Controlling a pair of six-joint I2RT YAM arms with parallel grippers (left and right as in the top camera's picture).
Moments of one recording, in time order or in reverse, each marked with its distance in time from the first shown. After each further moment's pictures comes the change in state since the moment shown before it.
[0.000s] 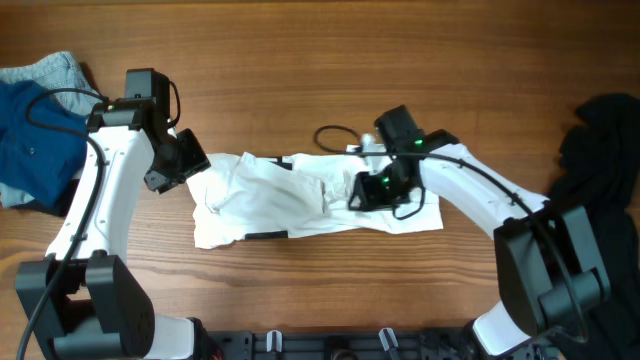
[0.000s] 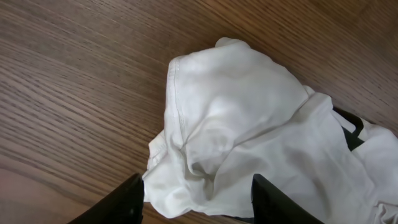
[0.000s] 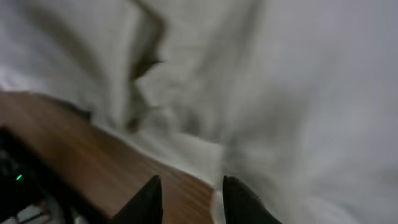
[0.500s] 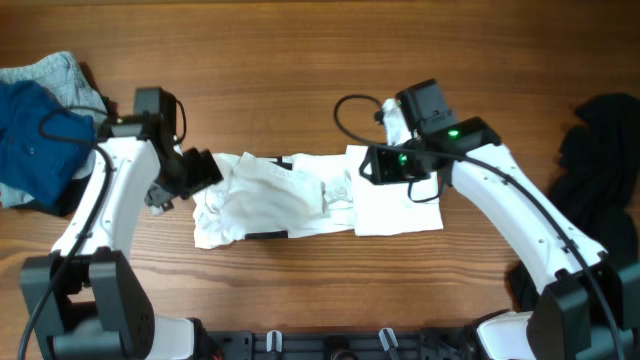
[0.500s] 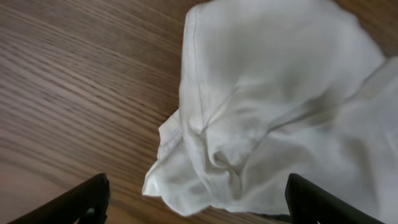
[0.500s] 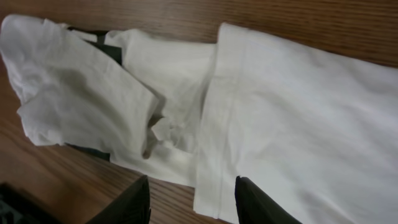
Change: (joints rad) left arm 0.000 -0.009 -0.146 0.055 0.000 0.027; right arm -0.071 -0.192 0.115 -0.101 0.208 0.074
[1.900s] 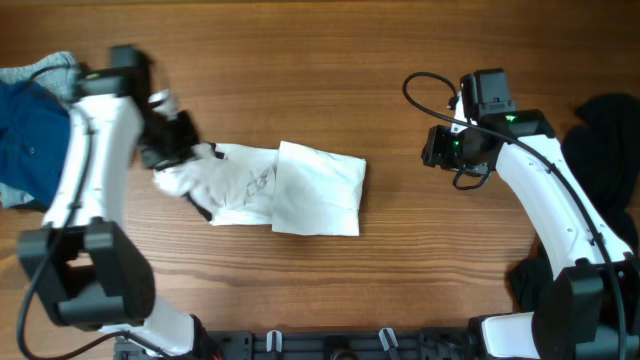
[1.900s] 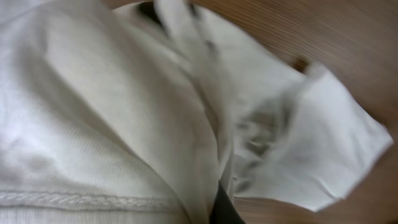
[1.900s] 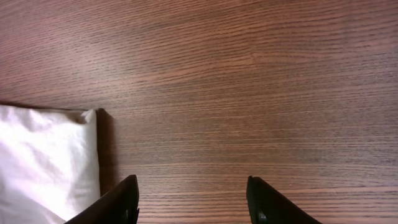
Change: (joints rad) left arm 0.028 0.151 0.370 -0.204 0.159 0.130; right arm -0.249 0.000 0.000 -0.054 0.221 0.047
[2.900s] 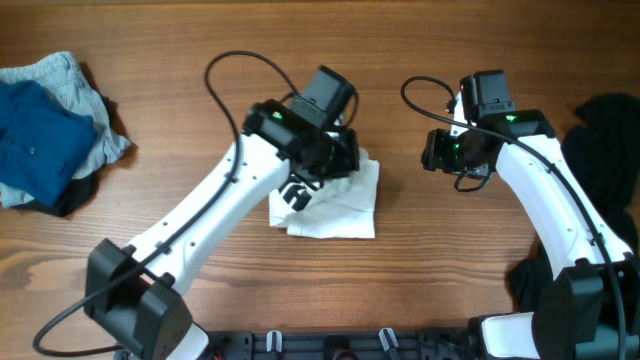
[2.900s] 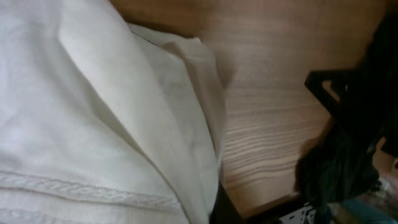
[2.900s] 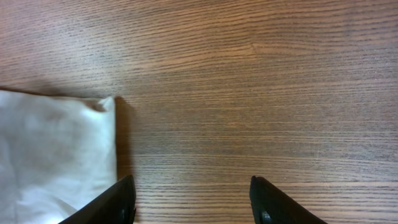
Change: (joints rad) left arm -0.726 -0.060 0.017 0.275 0.068 -0.416; right arm 0.000 0.000 0.000 -0.030 0.000 -0.043
